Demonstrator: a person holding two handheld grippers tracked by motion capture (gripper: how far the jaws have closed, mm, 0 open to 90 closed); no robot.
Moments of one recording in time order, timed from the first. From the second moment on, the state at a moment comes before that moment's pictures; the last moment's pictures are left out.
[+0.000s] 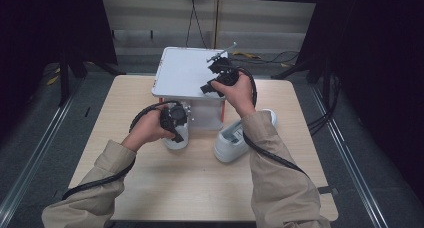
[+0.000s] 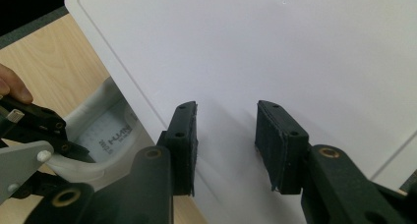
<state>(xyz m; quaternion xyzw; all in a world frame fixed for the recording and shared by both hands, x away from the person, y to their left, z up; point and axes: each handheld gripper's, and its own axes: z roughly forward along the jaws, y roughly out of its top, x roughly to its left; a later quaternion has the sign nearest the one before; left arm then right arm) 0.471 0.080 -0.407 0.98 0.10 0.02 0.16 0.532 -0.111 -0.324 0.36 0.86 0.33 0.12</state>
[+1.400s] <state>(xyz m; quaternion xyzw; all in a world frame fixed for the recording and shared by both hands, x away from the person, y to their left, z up) 0.435 0.100 -0.423 0.96 0.20 0.07 0.18 0.532 -0.102 -0.323 0.37 0.86 0.31 0.13</state>
